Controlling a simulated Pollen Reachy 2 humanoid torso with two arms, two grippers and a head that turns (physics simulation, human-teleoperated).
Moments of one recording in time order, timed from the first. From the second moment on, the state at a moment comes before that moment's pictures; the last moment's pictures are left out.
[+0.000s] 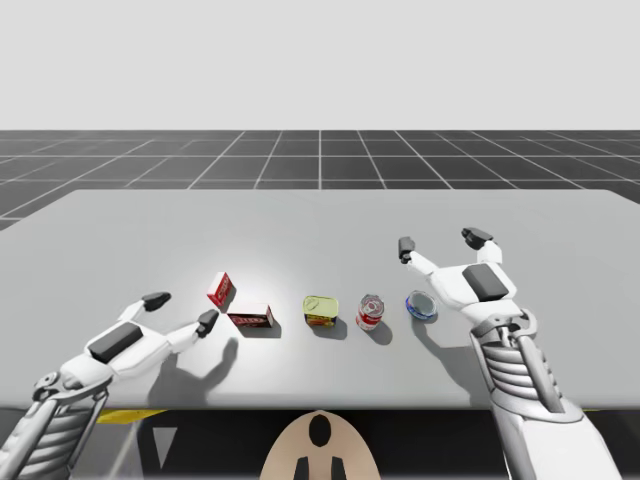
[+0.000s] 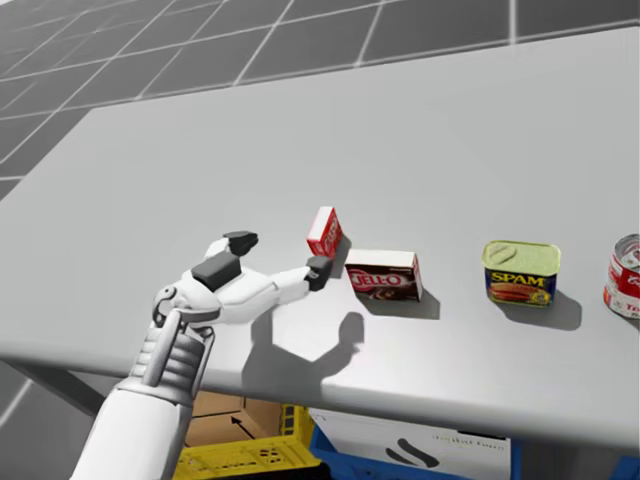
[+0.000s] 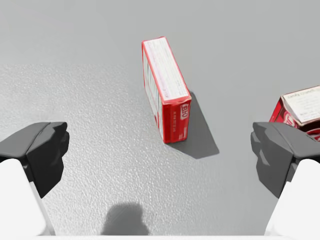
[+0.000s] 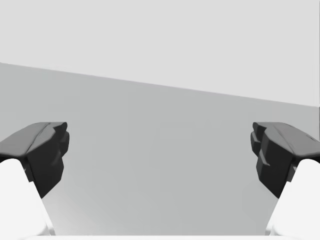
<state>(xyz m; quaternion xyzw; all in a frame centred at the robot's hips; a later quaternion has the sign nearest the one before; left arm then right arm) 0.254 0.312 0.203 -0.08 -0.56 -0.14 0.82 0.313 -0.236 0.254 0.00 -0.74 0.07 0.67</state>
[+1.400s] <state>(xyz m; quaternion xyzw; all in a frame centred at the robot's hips) 0.319 0.266 0.166 -0.02 -0.53 -0.12 0.84 0.308 -0.239 0.264 -0.01 -0.75 0.06 0.65</state>
